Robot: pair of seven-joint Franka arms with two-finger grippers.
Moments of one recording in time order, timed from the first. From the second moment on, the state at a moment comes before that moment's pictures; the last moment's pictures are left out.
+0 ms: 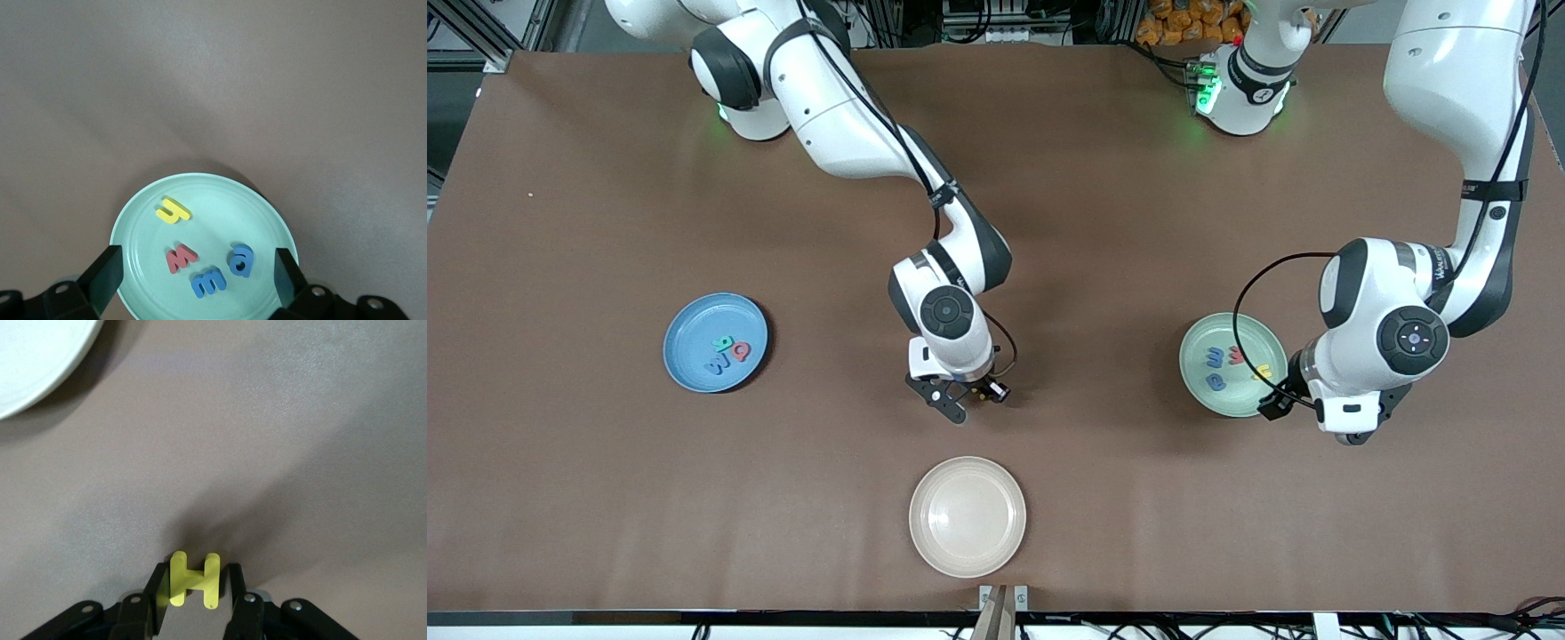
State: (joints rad) left arm -0.05 0.53 -0.11 -1.64 0.13 2.08 -1.00; right arm 0.82 1.08 -0.27 -1.06 0.31 2.21 1.22
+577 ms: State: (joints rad) left arm -0.05 0.52 -0.13 -1.64 0.13 2.08 -1.00; right arm 0.82 1.08 -0.27 -1.06 0.28 2.20 1.23
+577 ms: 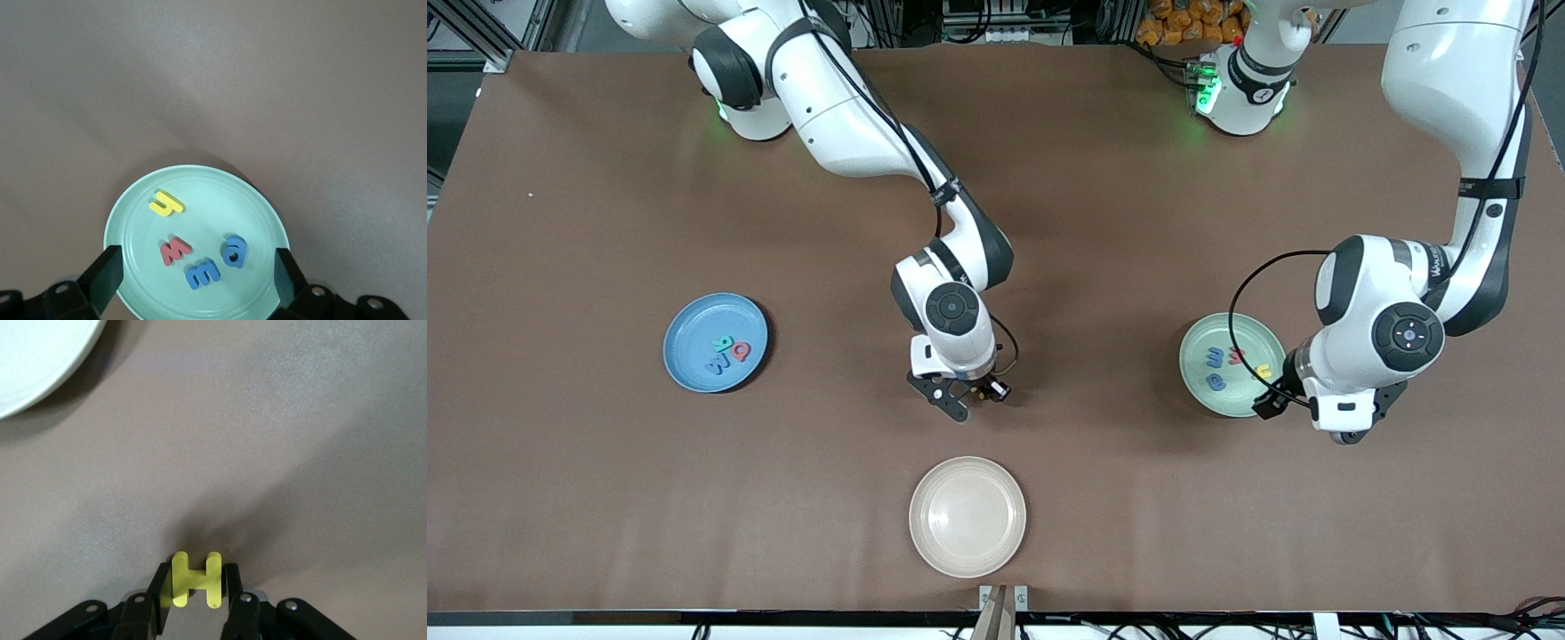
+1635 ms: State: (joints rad) left arm -0.05 0.51 -0.13 -1.64 0.13 2.08 -1.00; right arm 0.82 1.08 -0.28 -1.04 0.27 2.08 1.14
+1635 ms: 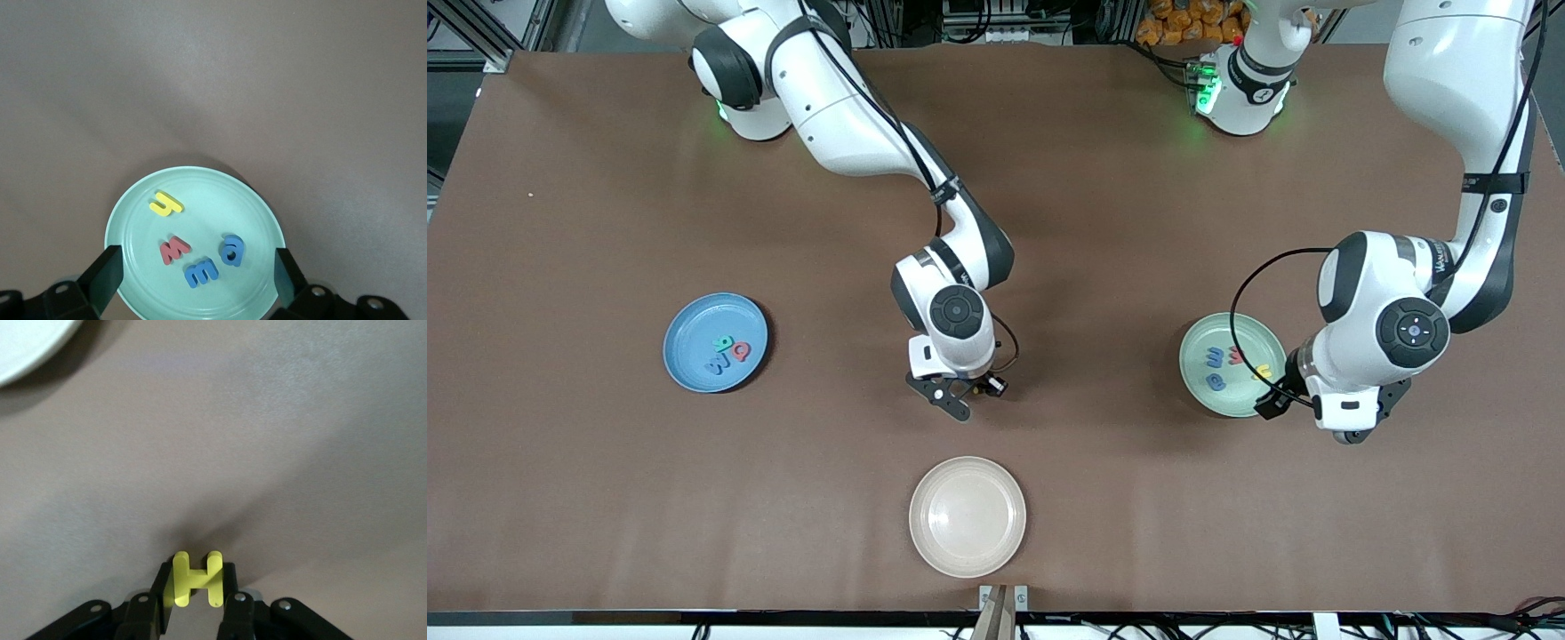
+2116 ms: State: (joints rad) left arm -0.05 0.51 -0.13 -1.64 0.14 2.07 -1.00; right arm 0.81 0.97 -0.33 -1.01 0.27 1.87 0.91
